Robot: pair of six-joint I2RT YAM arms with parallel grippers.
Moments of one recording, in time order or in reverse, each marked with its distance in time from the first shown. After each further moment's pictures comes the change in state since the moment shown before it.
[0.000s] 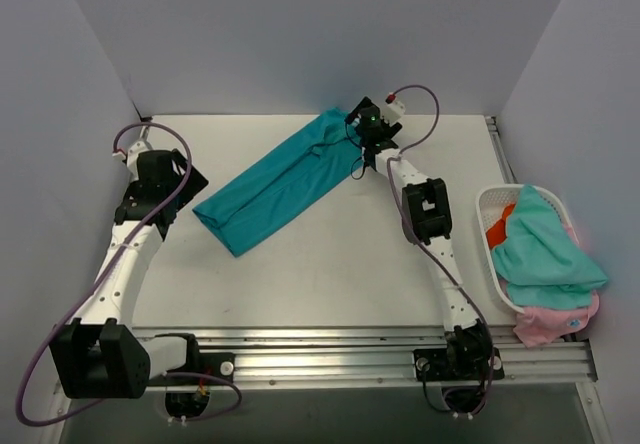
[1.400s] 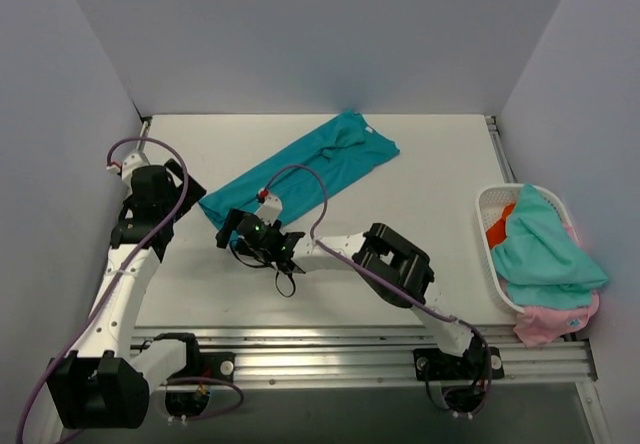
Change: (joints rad) left arm 0.004 -0.154 -0.120 0.046 0.014 -0.001; right arm 0.759 -0.566 -0.914 0.136 -0.139 0.331
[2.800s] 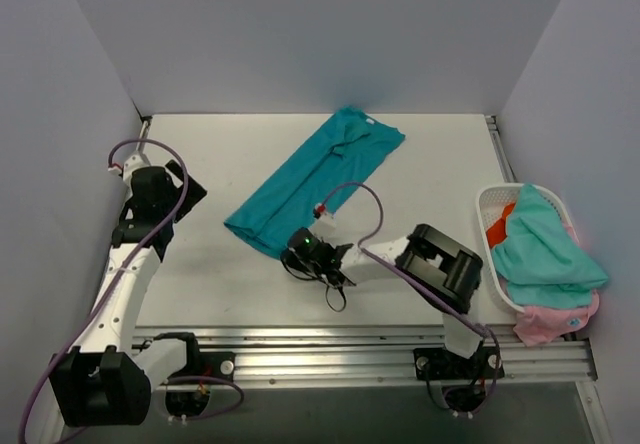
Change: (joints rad) left arm 0.020 0.010 -0.024 0.033 0.038 0.000; right arm -0.077 -0.251 -0.469 0.093 -0.035 0.119
